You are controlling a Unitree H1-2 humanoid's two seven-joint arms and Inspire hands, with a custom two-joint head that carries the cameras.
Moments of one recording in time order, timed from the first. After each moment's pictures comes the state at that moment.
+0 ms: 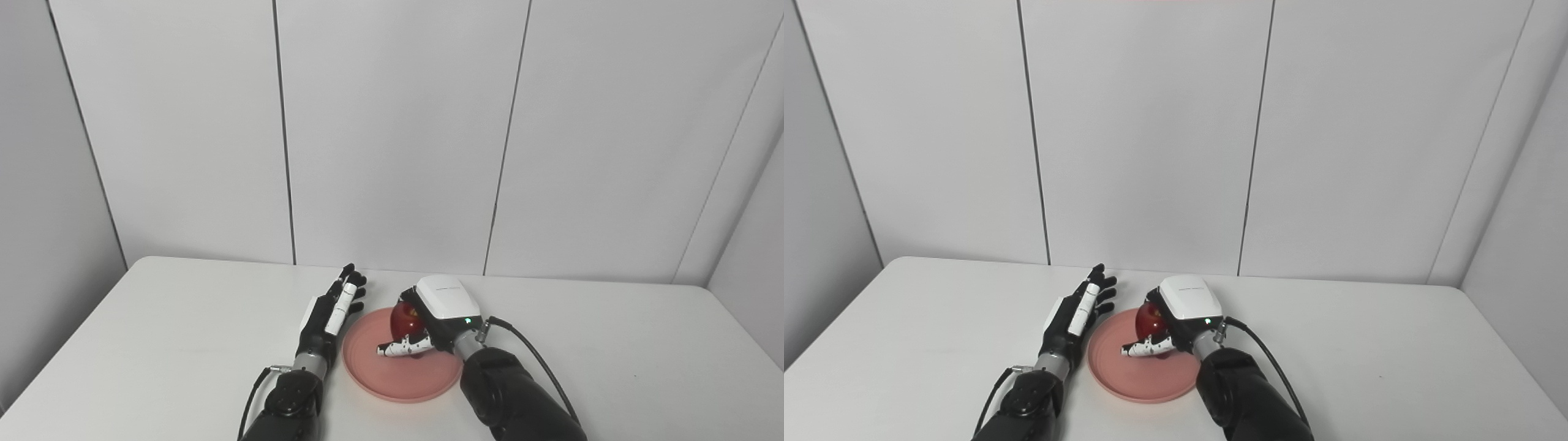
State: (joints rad) left arm -0.74 -0.02 0.03 1.17 -0.05 -0.40 0.00; right arm -0.74 -0.11 0.50 0.66 -0.89 0.05 -0.10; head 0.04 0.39
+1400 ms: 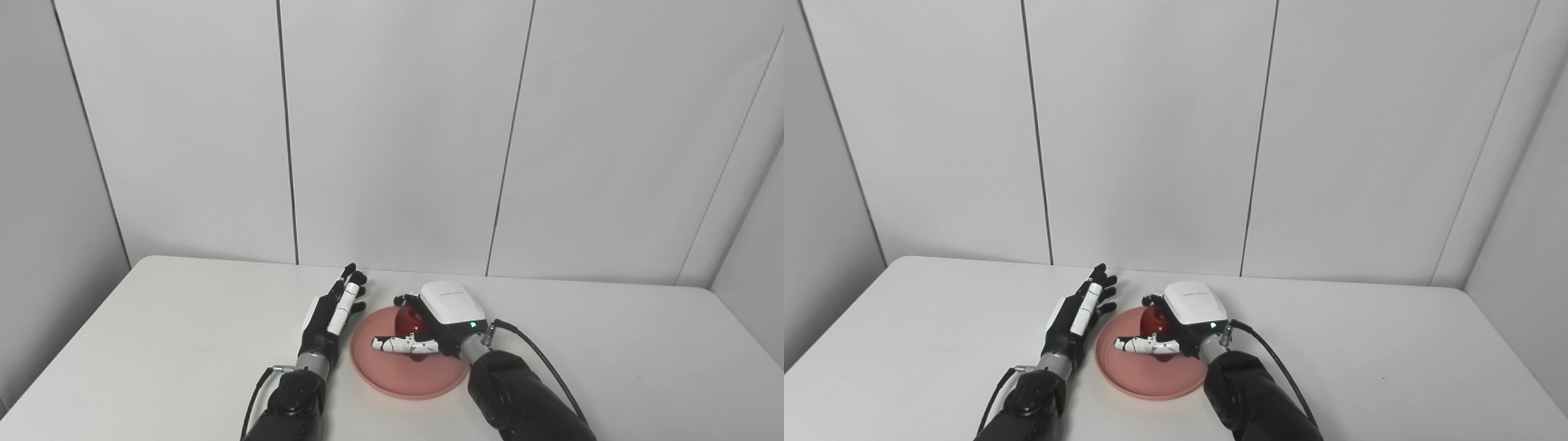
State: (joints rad) left arm -0.75 -0.02 0.04 1.18 -0.05 -0.41 0.00; right arm -0.73 -0.15 0.53 0.65 -0.85 0.05 -0.08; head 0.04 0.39
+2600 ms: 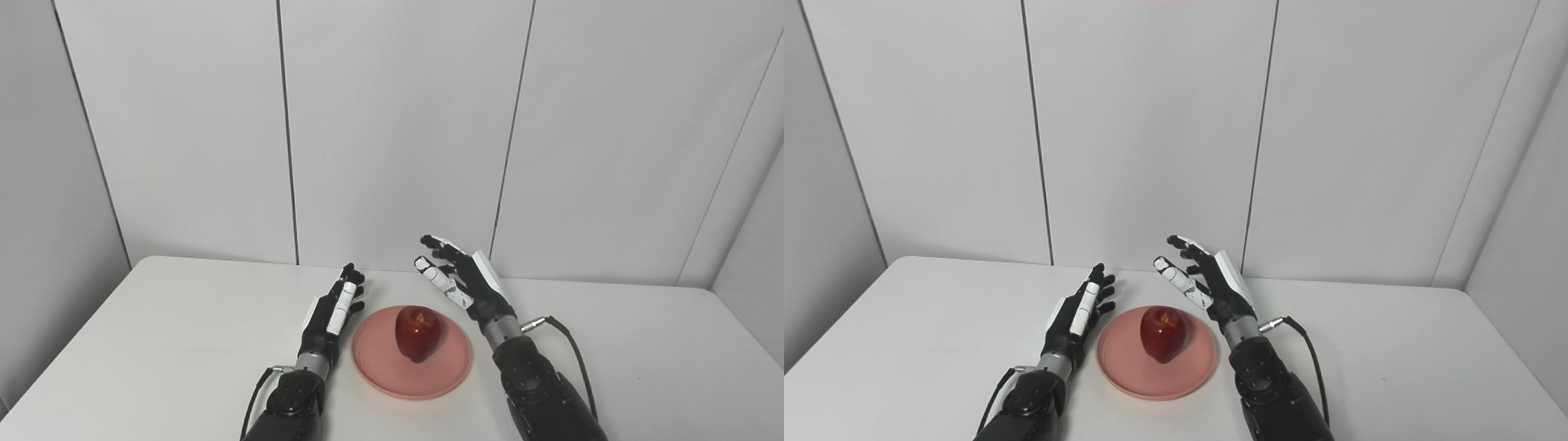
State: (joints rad) left arm -0.75 -0.02 0.05 1.18 -0.05 -0.42 -0.01; right arm -0.71 -0.05 0.13 0.70 -0.24 -0.21 -0.05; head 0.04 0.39
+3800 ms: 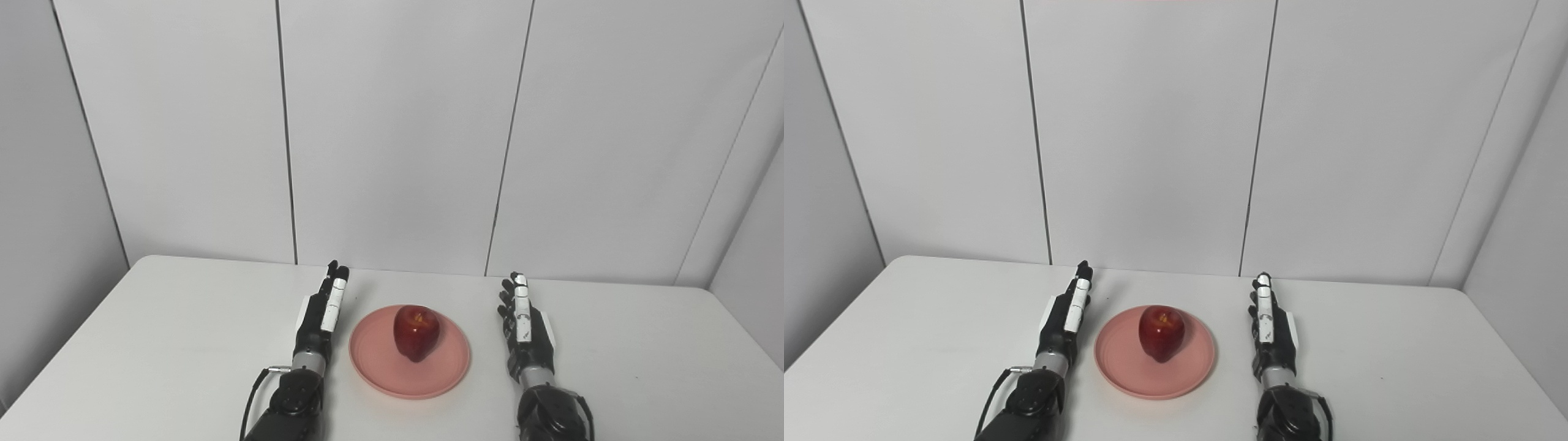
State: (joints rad) left arm -0.76 -0.02 0.04 1.21 -0.04 -0.45 0.10; right arm -0.68 -0.01 -0.20 0.97 0.20 -0.31 -0.01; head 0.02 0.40
